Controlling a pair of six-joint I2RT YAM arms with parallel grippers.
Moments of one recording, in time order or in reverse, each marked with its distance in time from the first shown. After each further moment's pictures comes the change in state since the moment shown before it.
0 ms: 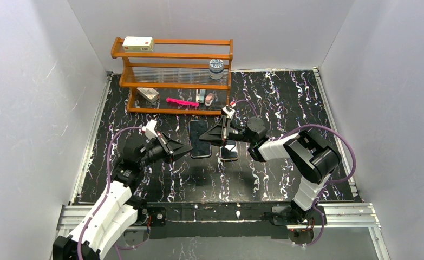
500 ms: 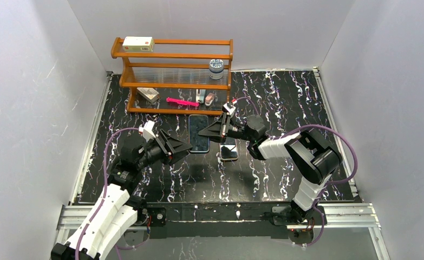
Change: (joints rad) left arm -0.001 -0.040 0.049 -0.149 -0.032 0.055; right arm -0.001 -0.008 0.021 -0.055 0.046 -0.029
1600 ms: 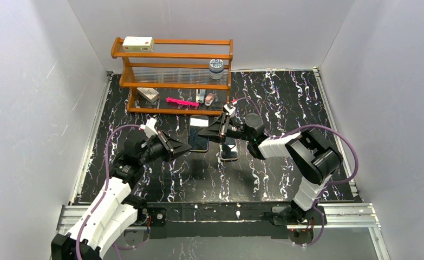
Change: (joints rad) left arm 0.000 0.080 0.030 0.010 -0.025 0.012; right arm -0.001 -0.002 0.019 -0.086 0.039 -0.038
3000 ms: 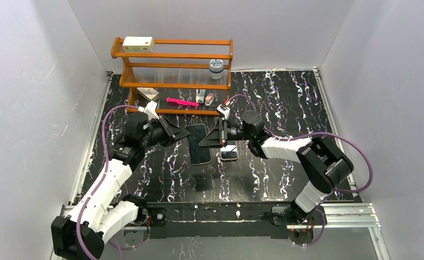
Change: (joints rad) left arm 0.001 0.201 0.262 -0.143 -0.106 0.235; right arm 0.025 -0.121 0.029 -0.258 -0.199 -0.259
